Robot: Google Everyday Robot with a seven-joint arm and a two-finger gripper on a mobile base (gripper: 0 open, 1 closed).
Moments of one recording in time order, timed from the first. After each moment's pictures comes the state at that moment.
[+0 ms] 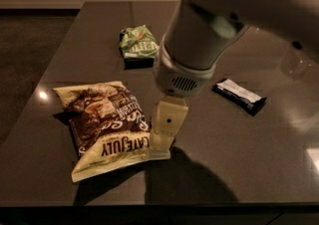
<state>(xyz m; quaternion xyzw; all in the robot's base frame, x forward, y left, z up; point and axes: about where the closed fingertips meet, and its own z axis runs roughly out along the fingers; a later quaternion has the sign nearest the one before) 0.413 -0.001 0.916 -0.69 0.71 0.07 0.15</state>
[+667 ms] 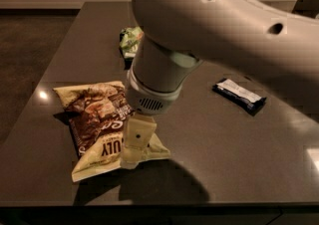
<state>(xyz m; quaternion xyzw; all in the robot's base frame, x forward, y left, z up) 0.410 0.049 0.884 -0.68 0.71 0.08 0.17</state>
